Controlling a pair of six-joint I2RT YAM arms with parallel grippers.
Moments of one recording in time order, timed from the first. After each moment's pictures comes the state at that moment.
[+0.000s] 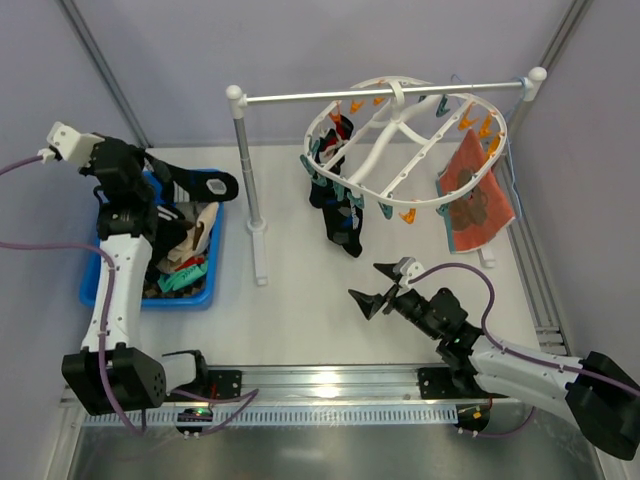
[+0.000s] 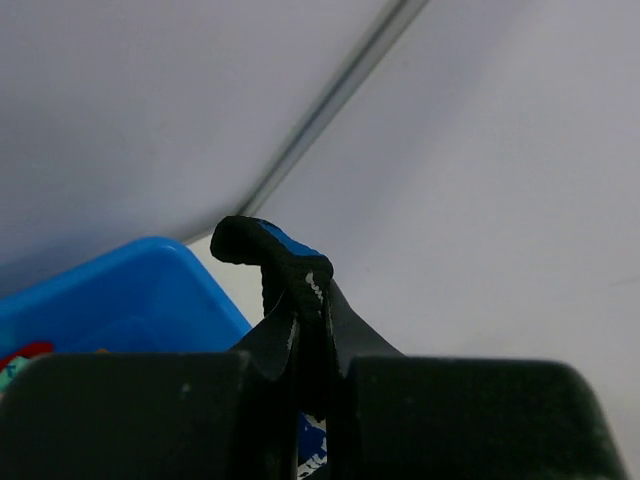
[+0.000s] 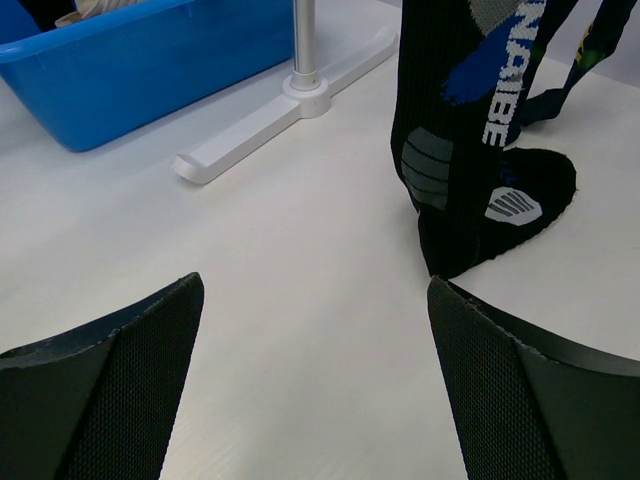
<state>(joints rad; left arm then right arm) 0.10 1.22 1.23 0.01 -0.57 -0.60 0.83 0.80 0.05 0.80 0.02 0.03</state>
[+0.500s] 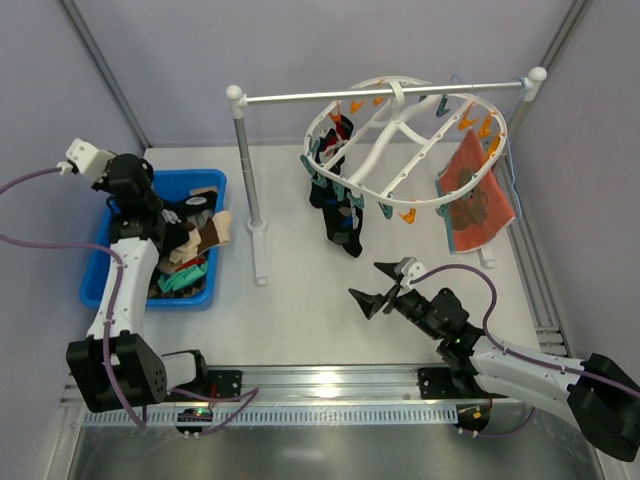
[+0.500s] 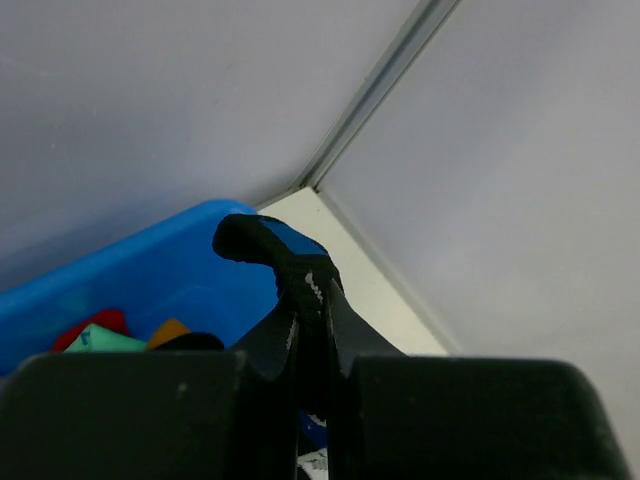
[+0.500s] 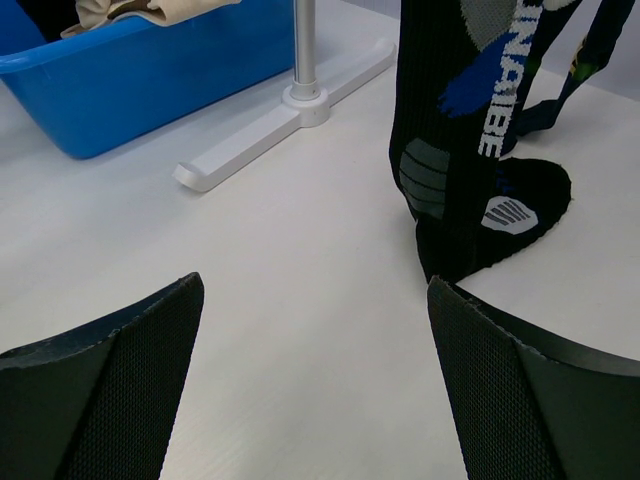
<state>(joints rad) 0.14 1.23 1.10 0.06 -0.59 -0.54 0.83 0.80 0.05 0.81 0.02 0.02</state>
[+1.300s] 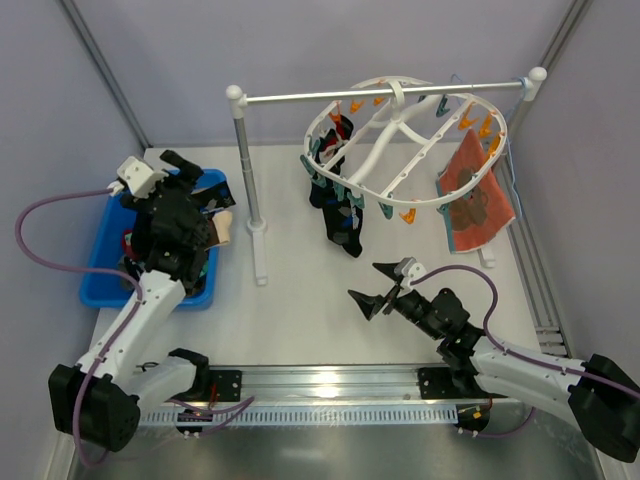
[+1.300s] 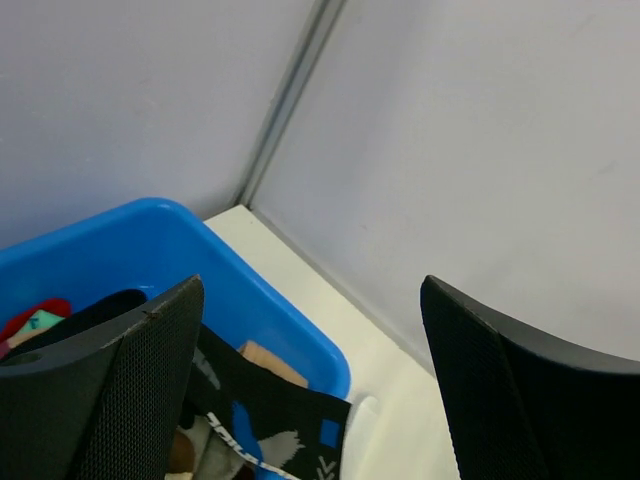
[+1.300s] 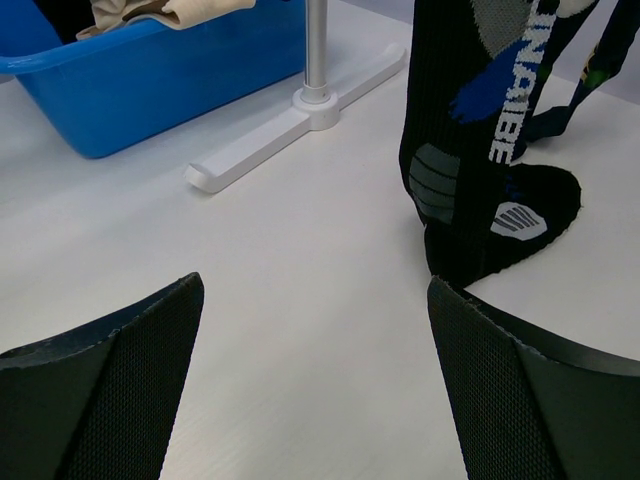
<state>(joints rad) -0.28 1.04 0.87 0.39 -0.95 -0.29 0.83 0.79 0.05 0.81 0.00 0.02</state>
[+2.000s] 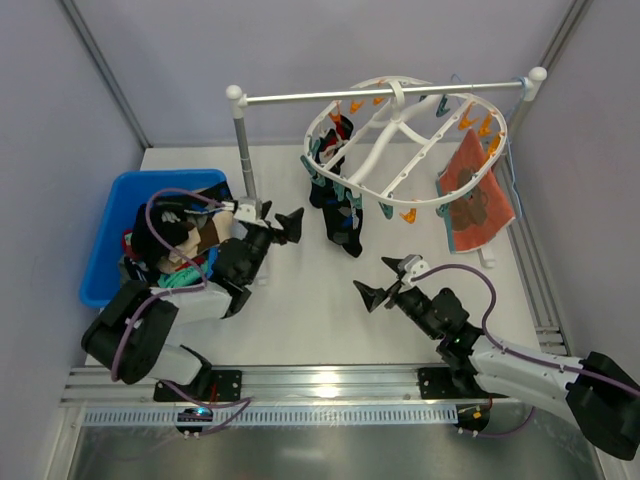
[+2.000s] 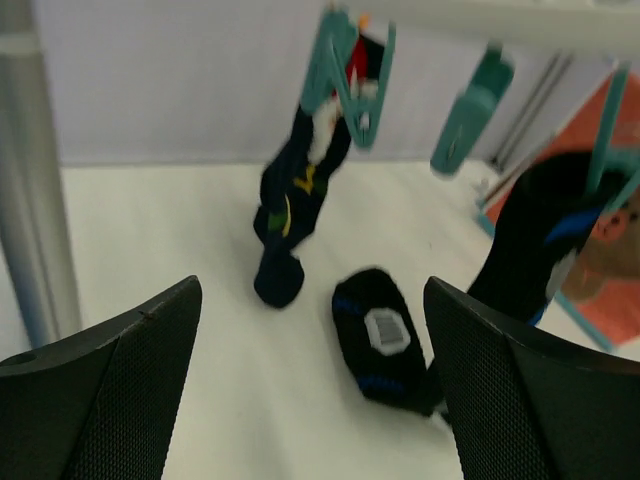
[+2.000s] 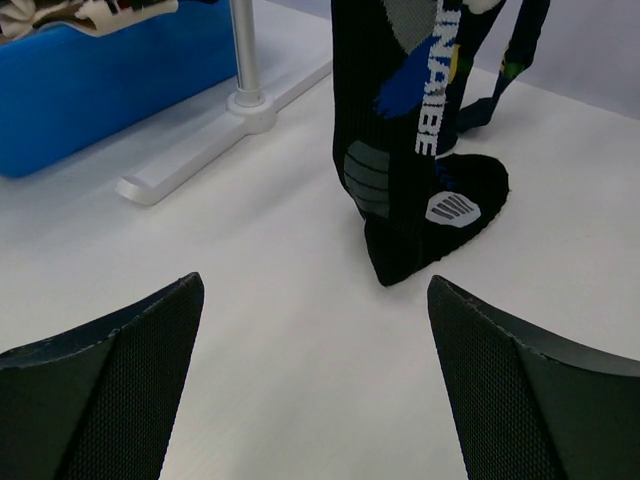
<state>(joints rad) -0.57 1.35 0.47 1.10 -0.24 -0.22 0.83 0.79 0.05 0.82 0.12 0.00</state>
